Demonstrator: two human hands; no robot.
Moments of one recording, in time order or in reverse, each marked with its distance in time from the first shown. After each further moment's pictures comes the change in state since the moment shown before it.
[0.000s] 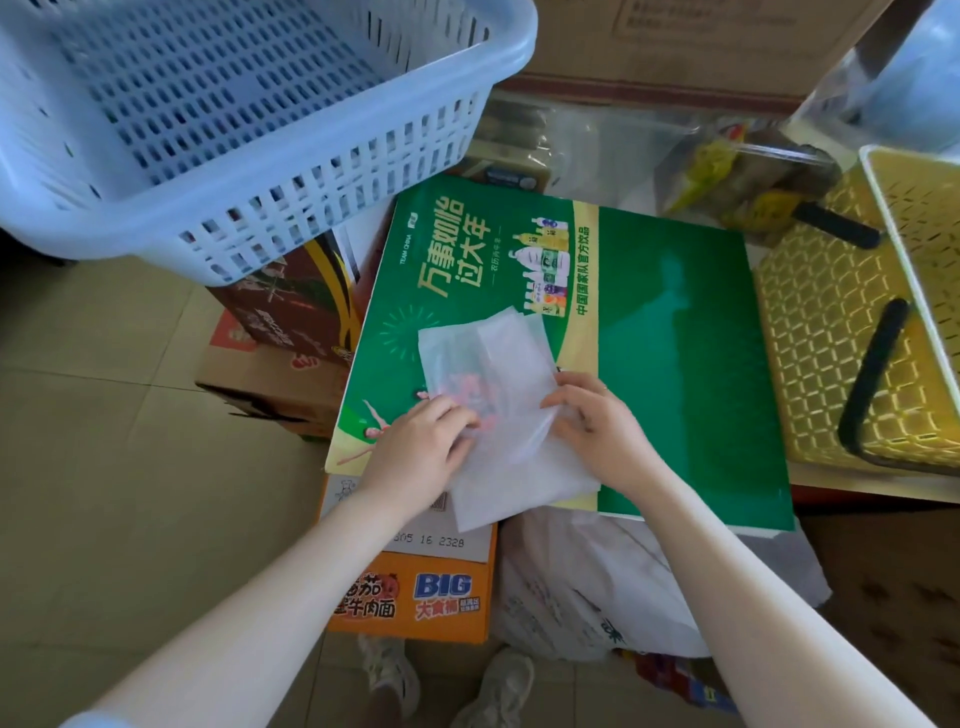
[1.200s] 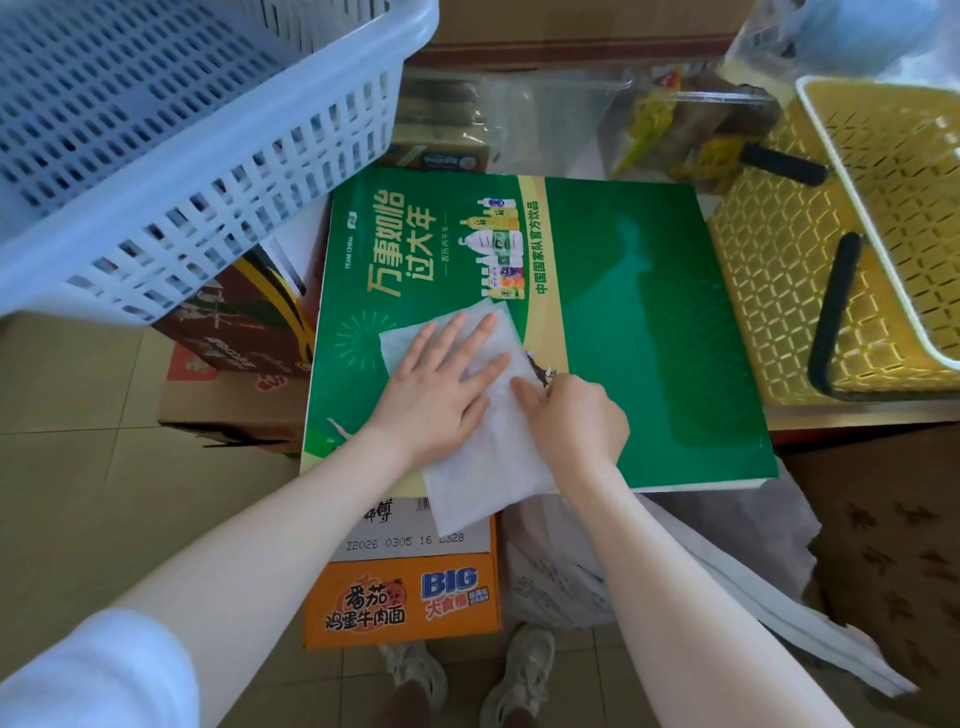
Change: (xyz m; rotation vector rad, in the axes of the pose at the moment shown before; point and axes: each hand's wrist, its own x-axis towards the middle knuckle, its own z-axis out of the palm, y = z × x) left_hand 0.066 -0.008 0.015 0.420 -0.191 0.326; right_hand 0.005 -0.020 0.023 -0.449 0.267 0.540
